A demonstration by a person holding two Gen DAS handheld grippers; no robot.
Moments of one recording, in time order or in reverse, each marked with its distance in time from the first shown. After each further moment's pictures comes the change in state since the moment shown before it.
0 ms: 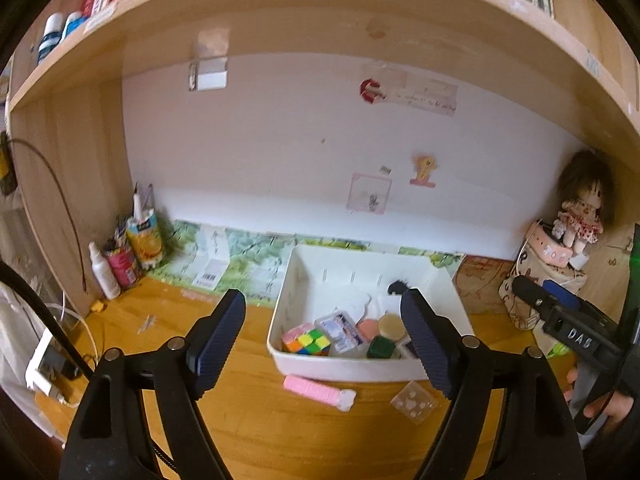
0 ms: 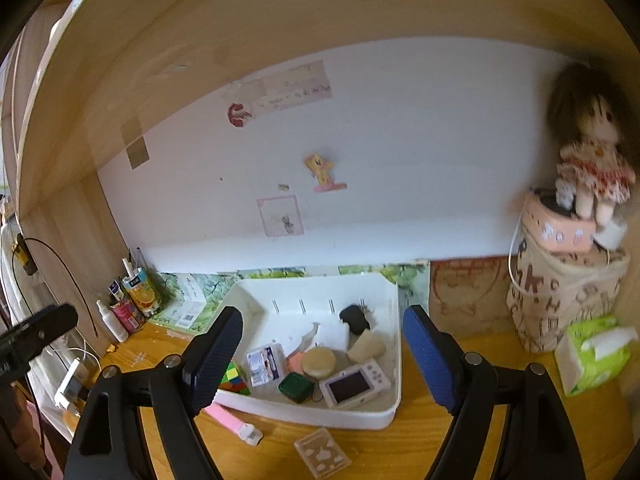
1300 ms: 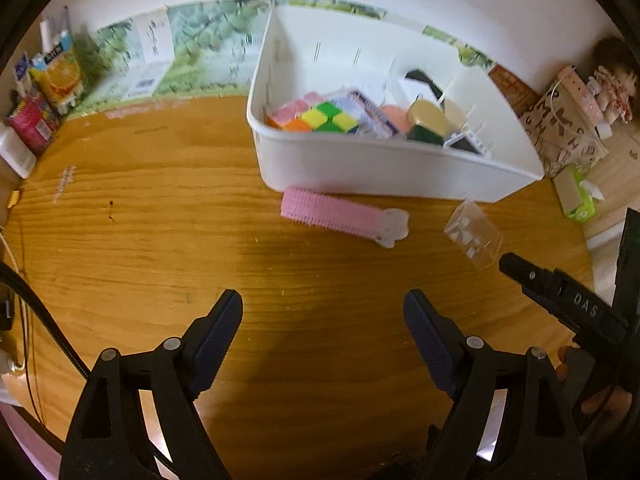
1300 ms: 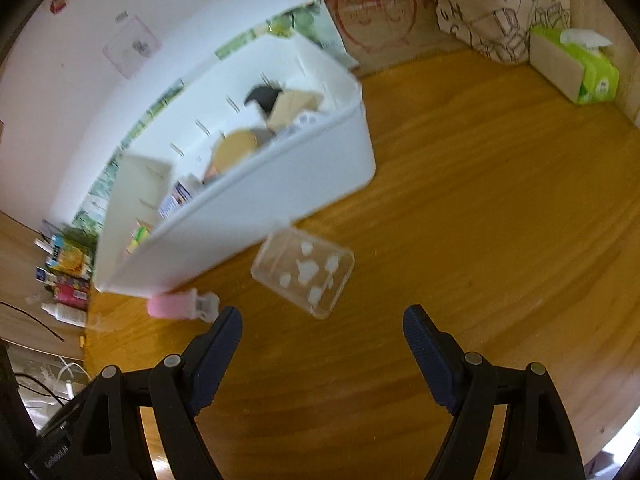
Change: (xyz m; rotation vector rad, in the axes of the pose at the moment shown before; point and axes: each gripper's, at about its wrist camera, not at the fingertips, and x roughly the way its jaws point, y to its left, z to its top) left arm 0.138 0.048 -0.106 0.056 0.677 -0.176; right arm 0.083 0.001 -0.160 0.465 0.542 -0.248
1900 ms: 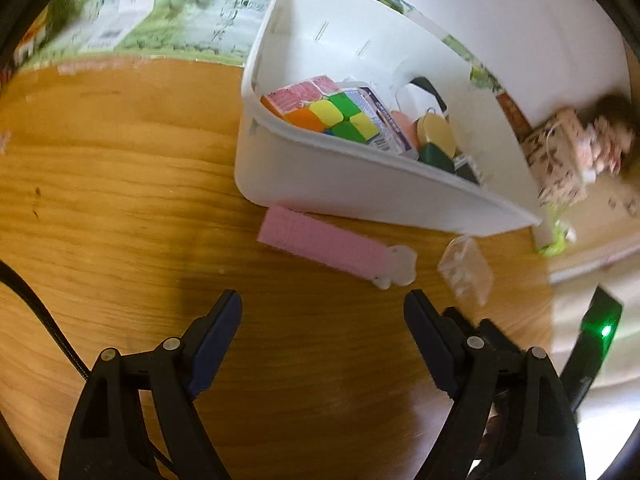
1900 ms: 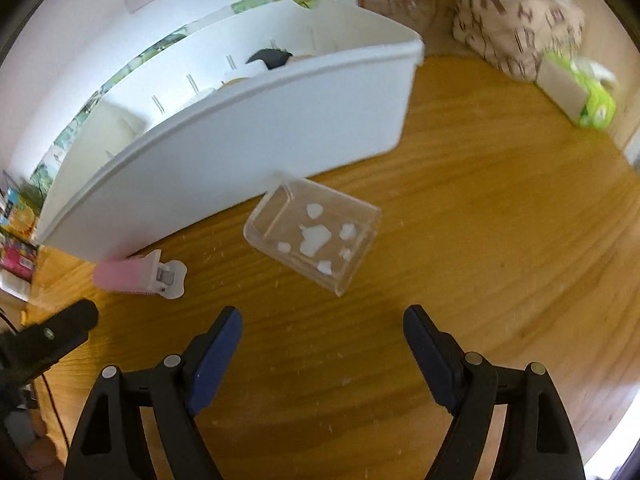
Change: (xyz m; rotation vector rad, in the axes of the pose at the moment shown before) left arm 0.048 0.031 0.024 -0.136 0.030 -0.237; right arm 0.032 0.039 -0.029 -0.142 -0.094 -0.196
